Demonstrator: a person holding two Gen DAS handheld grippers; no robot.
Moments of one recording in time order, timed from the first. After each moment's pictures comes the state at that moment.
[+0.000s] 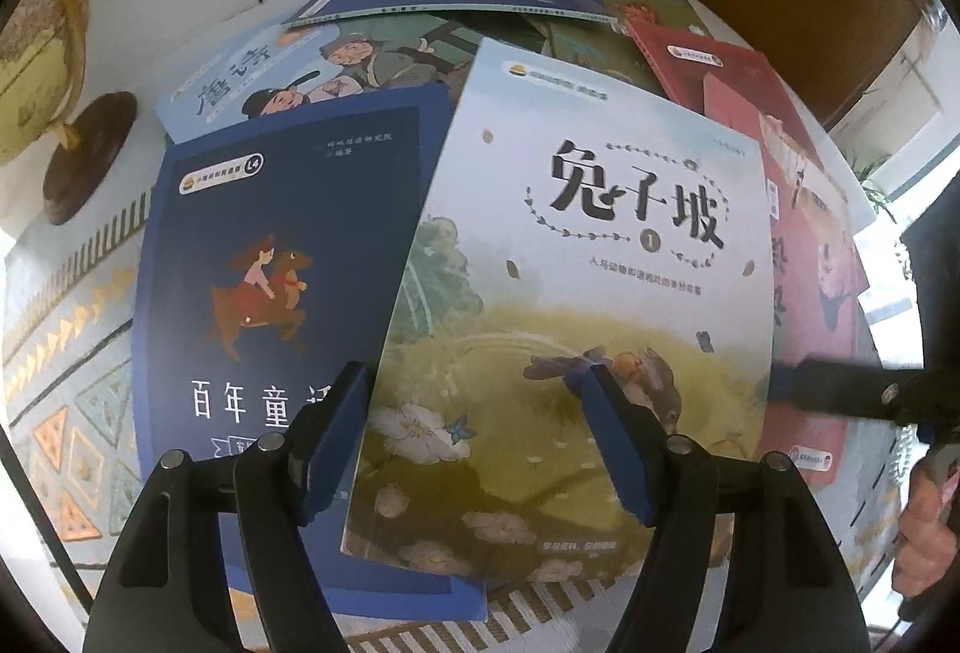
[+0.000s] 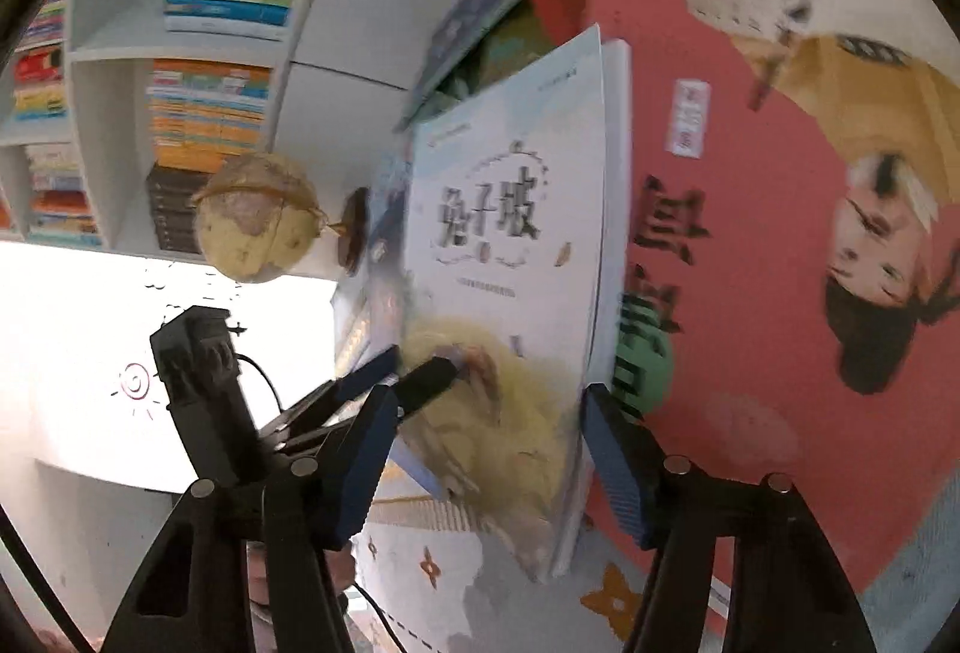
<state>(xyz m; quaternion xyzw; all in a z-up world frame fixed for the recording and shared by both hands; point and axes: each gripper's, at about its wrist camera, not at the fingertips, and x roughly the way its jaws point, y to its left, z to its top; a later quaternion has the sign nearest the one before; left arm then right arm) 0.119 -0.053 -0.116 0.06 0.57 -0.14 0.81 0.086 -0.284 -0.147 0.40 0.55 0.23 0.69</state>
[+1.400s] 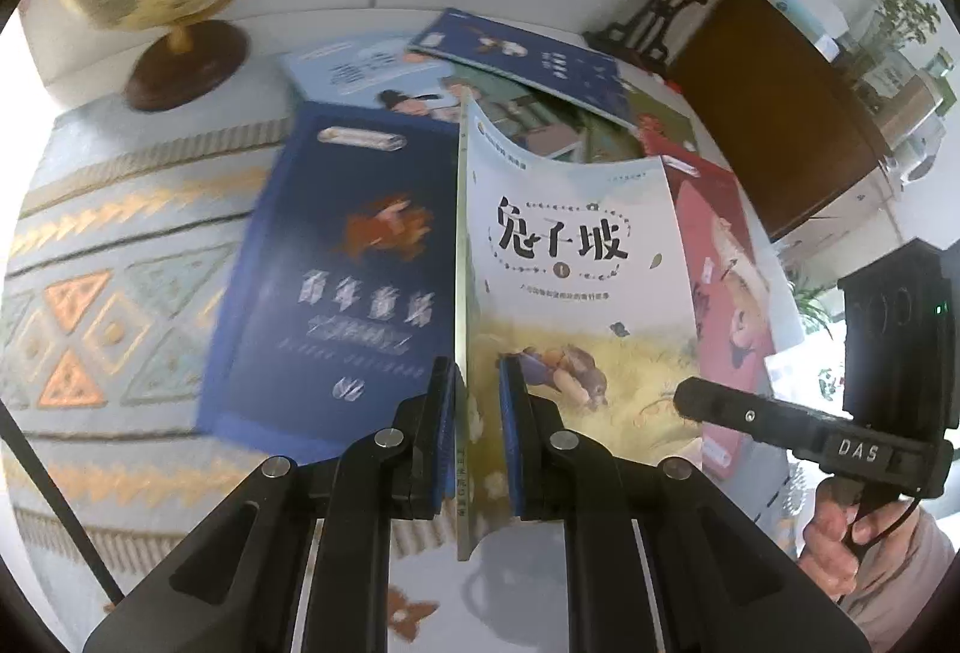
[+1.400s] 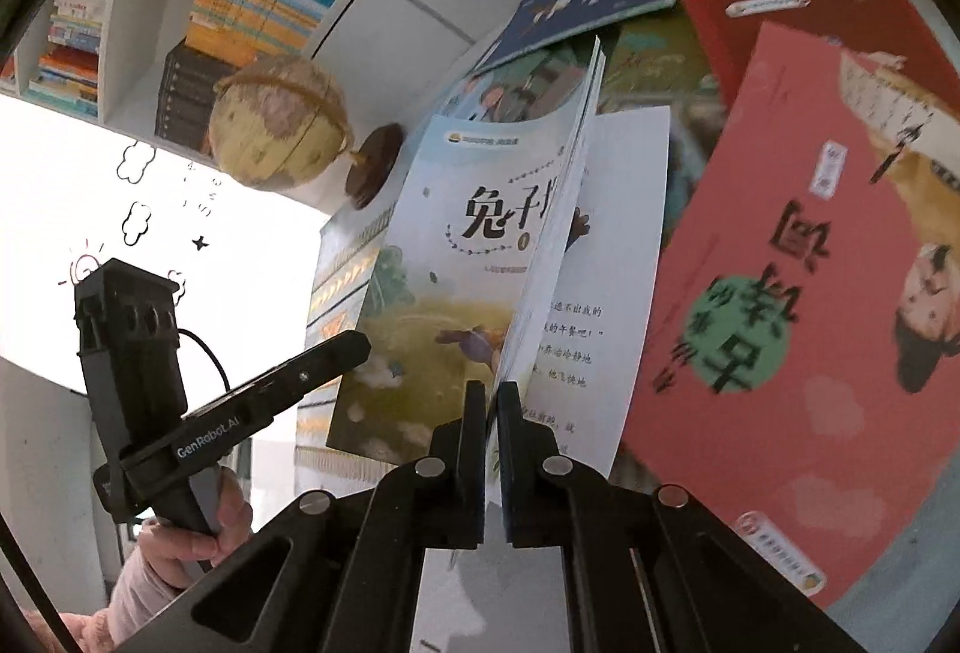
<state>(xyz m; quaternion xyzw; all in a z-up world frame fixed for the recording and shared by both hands) 0.061 0.033 -0.062 -0.10 0.54 -0.12 0.83 0.083 -0.215 -0.098 0.26 0.54 0.28 0.75</state>
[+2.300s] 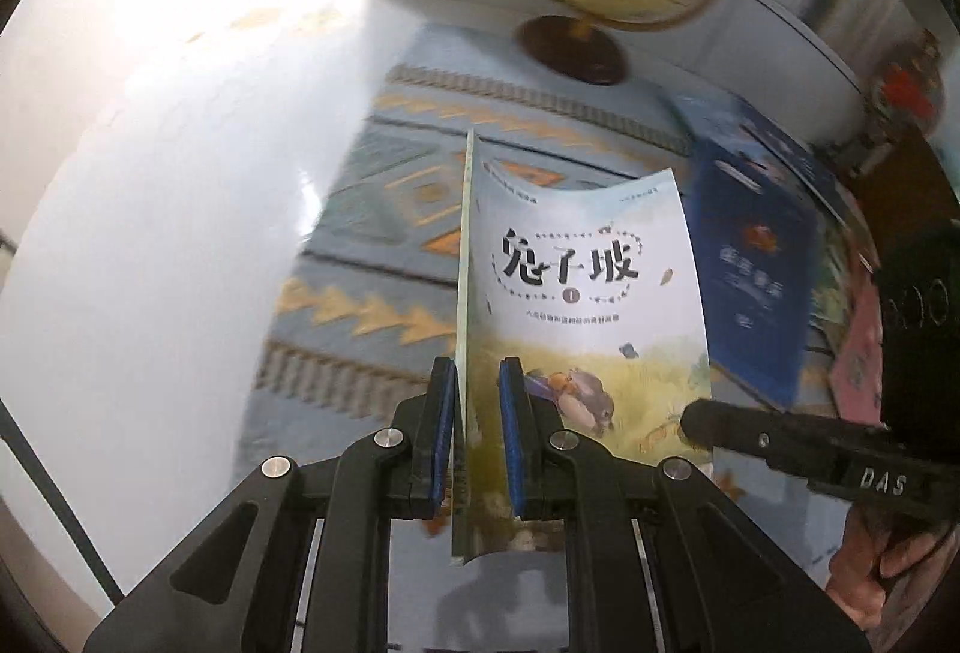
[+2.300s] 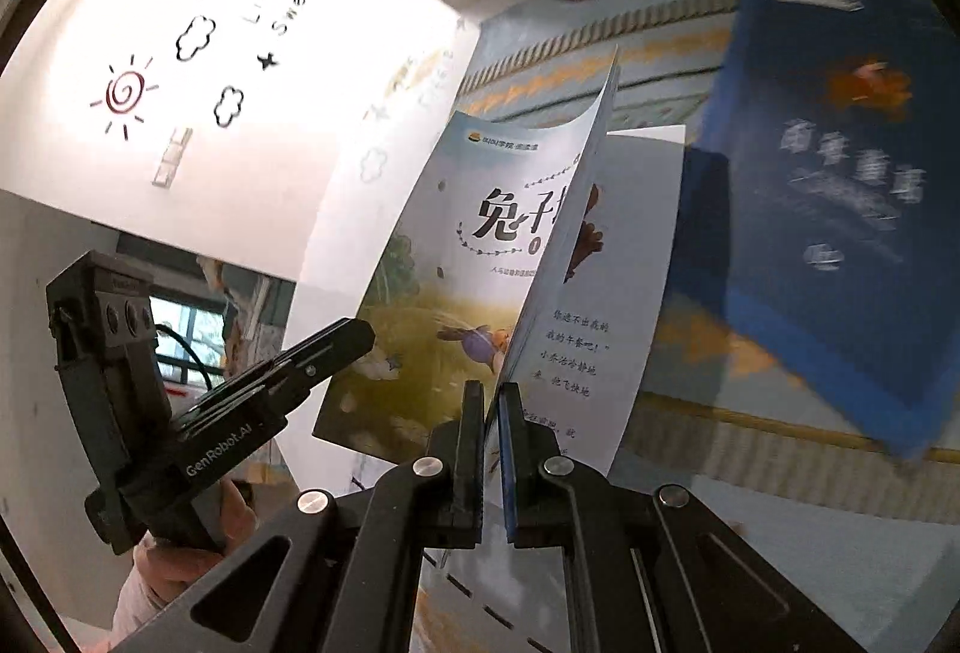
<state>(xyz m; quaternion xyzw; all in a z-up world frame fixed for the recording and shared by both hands) -0.056 0.247 -0.068 -0.17 0.51 0.12 0.84 0.035 0.033 -0.113 0.14 0.60 0.43 0.66</state>
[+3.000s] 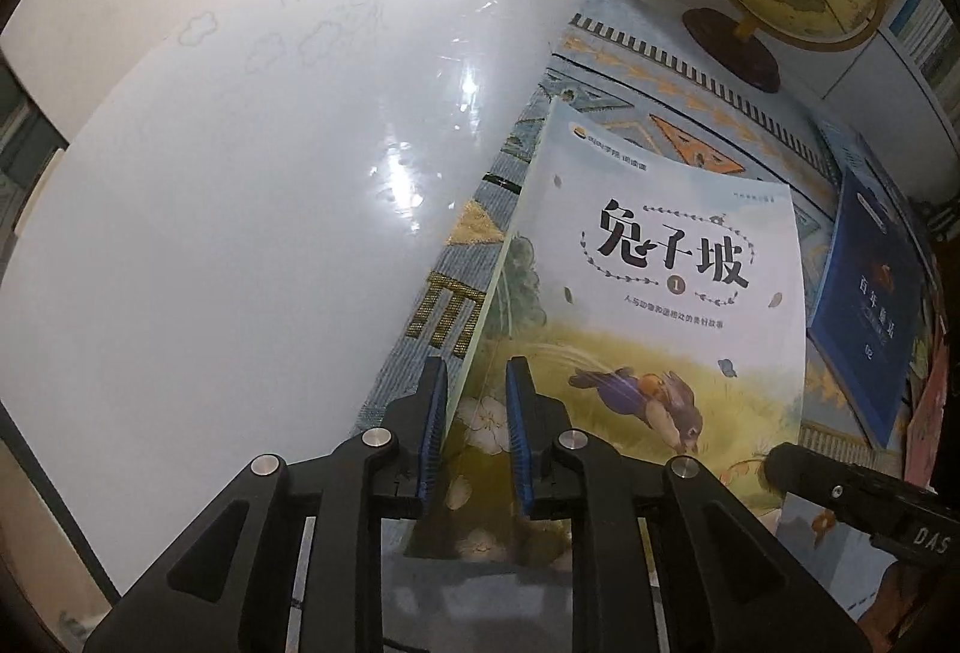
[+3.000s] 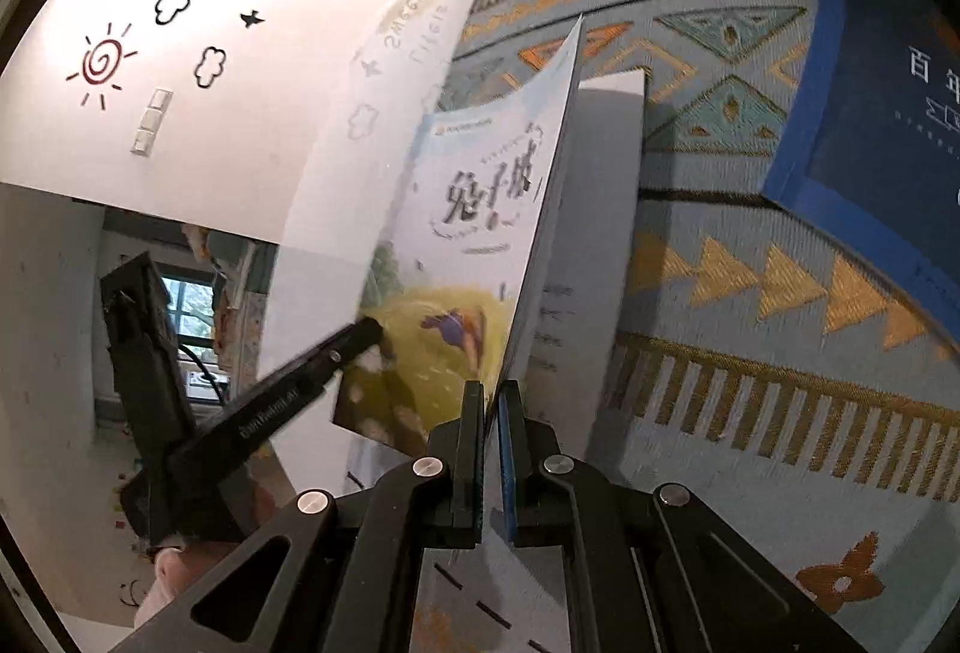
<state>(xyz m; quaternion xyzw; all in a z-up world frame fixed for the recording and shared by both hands) -0.085 0.302 -0.117 -0.20 0.53 0.21 0.80 0.028 0.082 -0.145 0.11 0.63 0.41 0.65</state>
